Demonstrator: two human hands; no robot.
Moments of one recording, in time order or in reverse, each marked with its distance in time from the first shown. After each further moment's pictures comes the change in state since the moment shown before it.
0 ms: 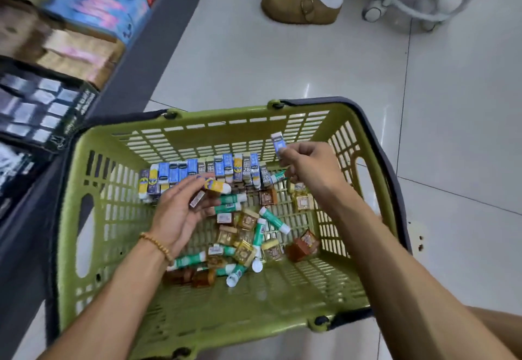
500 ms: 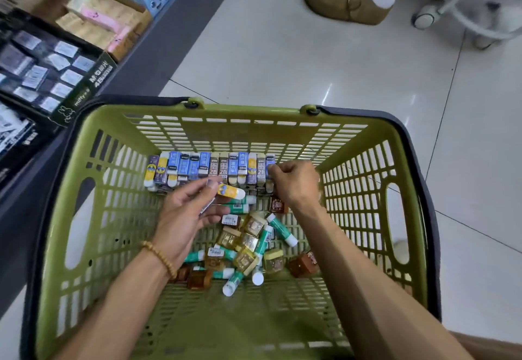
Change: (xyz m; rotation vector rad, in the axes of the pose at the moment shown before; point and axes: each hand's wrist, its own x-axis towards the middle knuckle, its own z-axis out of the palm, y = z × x) left_hand -0.003 -0.009 0.000 0.095 0.124 0.058; right_hand 0.053 0.046 0.060 -0.433 0.034 0.003
